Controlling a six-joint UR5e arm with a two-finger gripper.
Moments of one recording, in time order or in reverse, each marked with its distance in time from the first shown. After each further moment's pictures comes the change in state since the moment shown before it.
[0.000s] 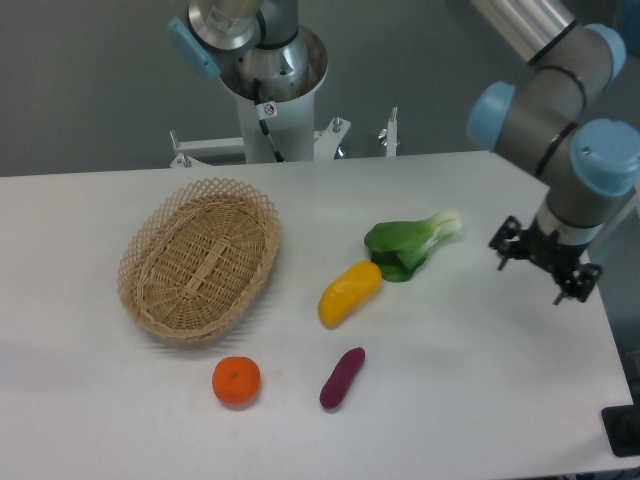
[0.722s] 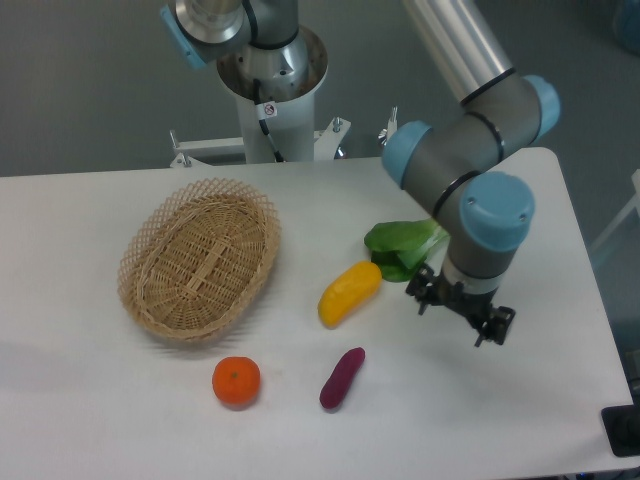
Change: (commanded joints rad) arm -0.158 -0.028 -0.025 0.090 -0.005 -0.246
